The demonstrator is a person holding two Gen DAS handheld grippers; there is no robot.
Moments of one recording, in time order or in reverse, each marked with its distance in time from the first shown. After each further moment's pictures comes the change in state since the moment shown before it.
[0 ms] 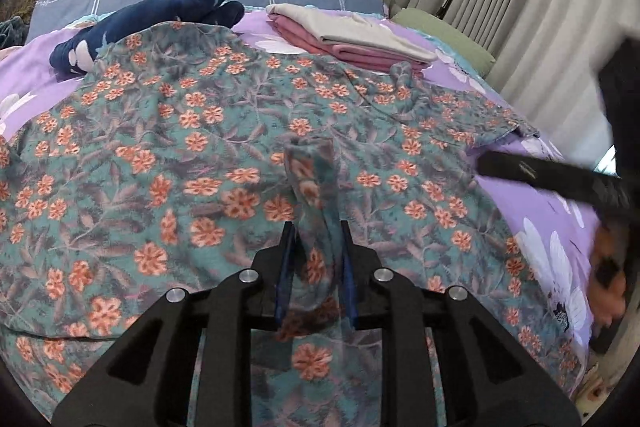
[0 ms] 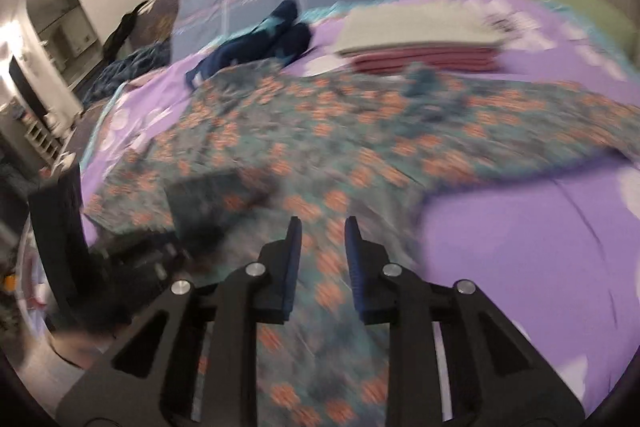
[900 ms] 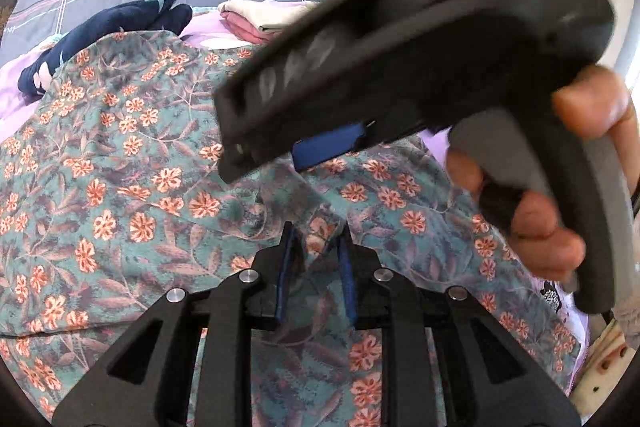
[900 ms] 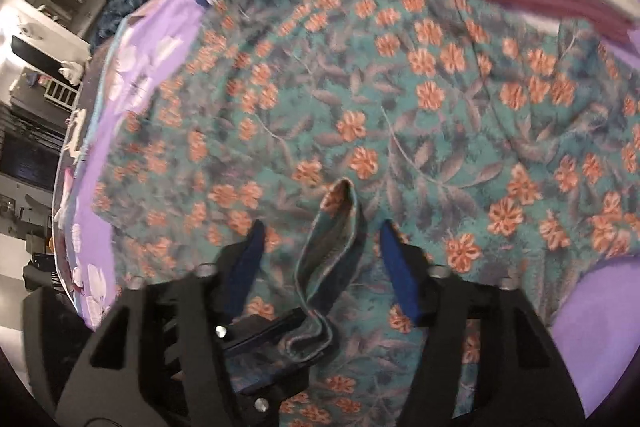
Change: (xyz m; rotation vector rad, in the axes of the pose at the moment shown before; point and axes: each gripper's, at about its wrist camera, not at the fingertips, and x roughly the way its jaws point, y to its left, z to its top) left arm 0.016 -0.040 -0.001 0.098 0.028 -0.062; right arm 0.110 0.042 0.046 0.031 0.400 0.108
